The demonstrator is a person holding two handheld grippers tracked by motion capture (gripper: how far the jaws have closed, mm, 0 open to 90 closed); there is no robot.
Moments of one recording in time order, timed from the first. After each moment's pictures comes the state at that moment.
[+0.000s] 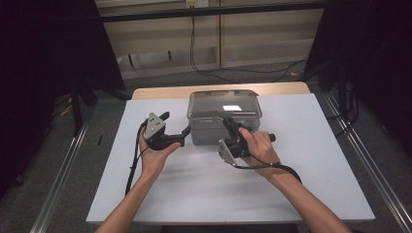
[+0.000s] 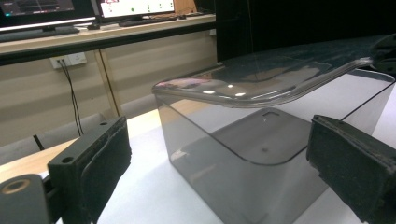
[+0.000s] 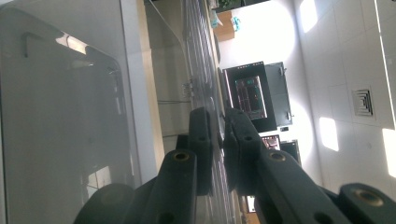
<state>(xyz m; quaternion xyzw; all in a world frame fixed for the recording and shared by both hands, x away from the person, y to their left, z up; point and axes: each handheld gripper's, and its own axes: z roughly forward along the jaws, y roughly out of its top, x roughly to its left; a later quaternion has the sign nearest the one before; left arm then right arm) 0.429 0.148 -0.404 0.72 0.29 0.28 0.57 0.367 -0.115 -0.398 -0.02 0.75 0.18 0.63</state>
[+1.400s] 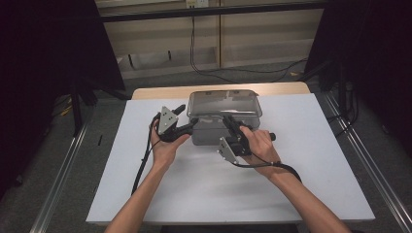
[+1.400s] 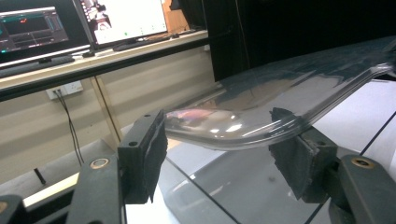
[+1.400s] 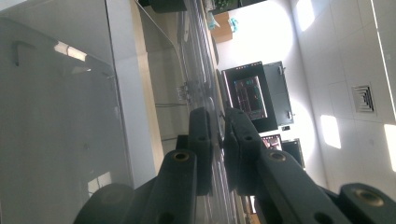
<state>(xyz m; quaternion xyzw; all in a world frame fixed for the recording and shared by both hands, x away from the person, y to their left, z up) 0.449 0.119 -0.406 0.71 0.24 0.31 0.58 0.369 -0.117 -0.394 -0.02 0.75 0.19 0.63</state>
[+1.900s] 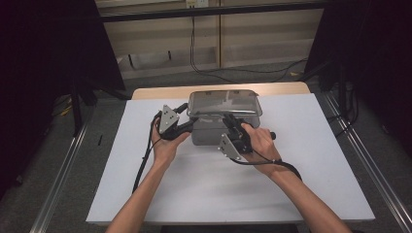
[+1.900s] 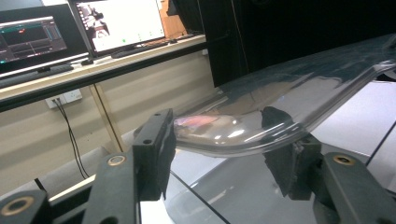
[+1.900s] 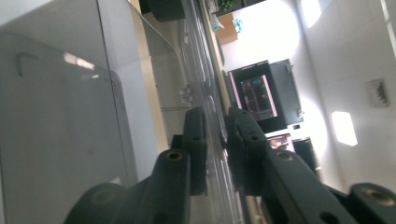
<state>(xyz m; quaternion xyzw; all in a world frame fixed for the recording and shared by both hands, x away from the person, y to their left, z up) 0.455 0.118 -0.405 0.71 0.23 0.32 0.58 0.373 -0.121 -0.388 0.01 0.76 0.22 0.61</state>
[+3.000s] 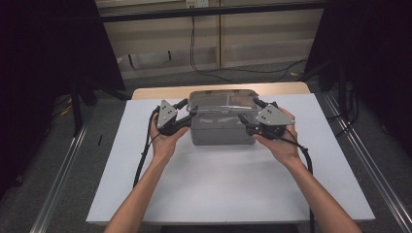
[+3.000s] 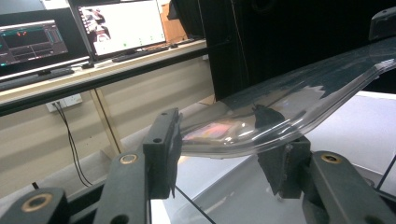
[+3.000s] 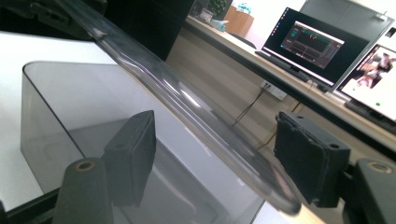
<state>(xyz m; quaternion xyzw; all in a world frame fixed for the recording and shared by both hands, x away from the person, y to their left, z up) 0.462 0.119 -0.392 0.71 0.23 0.31 0.59 0.402 -0.205 -0.378 0.26 0.72 0.47 0.43</state>
